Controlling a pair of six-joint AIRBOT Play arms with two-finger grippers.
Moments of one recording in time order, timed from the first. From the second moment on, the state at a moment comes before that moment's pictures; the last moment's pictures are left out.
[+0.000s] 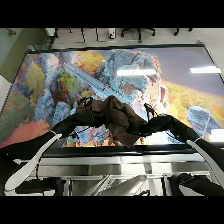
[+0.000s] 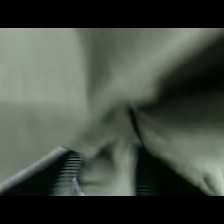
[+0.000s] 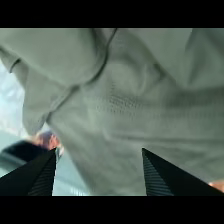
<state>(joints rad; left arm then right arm) -0.50 -1.54 0.90 -2.30 0.53 1.59 0.34 -1.26 0.65 2.38 -0.76 -1.68</state>
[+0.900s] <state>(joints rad) -0.43 -1.55 1.07 -2.24 0.80 1.59 0.35 -1.32 0.74 2.39 -0.50 -1.67</state>
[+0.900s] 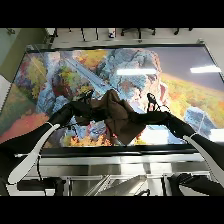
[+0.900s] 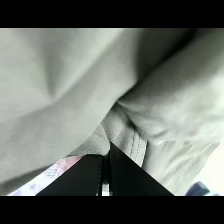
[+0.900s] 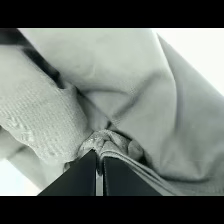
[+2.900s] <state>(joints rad) -0.15 -1.04 1.08 -2.12 0.90 1.61 0.21 -0.89 0.79 2.35 -0.57 -1.70</state>
